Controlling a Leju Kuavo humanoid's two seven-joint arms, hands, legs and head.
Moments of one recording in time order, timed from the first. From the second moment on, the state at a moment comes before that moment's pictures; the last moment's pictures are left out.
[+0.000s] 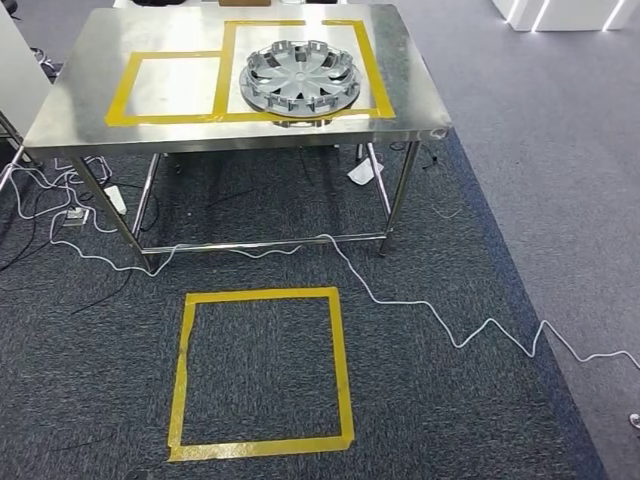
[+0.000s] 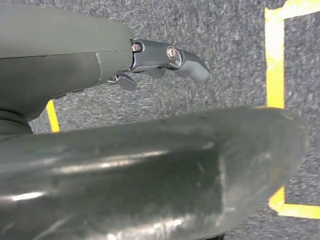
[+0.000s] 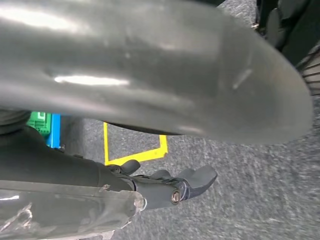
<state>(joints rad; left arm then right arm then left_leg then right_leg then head) -0.04 -0.09 1.38 -0.23 -1.28 -0.06 -0.31 -0.05 0.14 -1.44 -0.24 1.31 0.03 0.16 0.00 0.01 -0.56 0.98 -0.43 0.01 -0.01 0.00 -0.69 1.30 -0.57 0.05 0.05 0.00</state>
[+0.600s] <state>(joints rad) -0.05 -0.08 1.36 -0.23 -1.32 -0.09 -0.32 -0.07 0.15 -1.43 -0.23 1.31 0.04 0.14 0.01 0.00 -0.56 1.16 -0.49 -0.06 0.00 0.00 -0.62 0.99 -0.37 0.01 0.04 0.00</state>
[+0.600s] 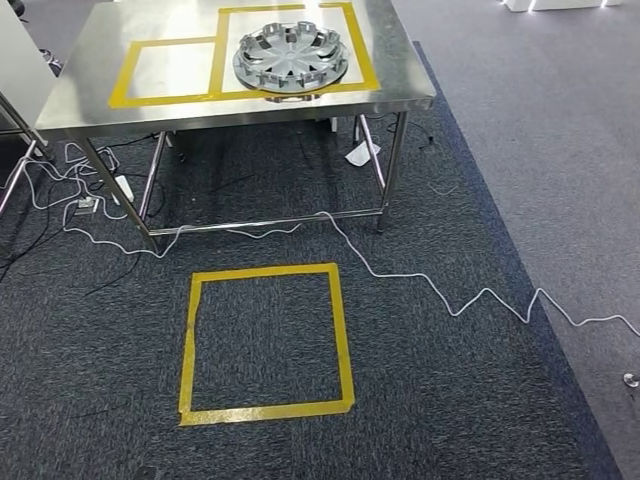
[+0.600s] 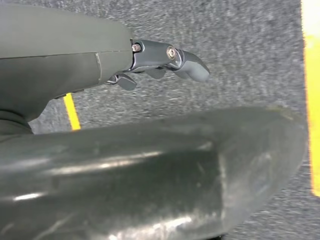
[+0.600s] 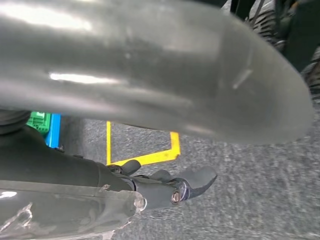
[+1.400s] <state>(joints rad) -0.05 -0.12 1.35 -0.23 -1.32 -0.07 -0.34 -0.06 0.12 -1.35 -0.23 1.33 0.14 -0.10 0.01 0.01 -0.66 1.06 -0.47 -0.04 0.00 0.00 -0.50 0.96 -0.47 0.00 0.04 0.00</state>
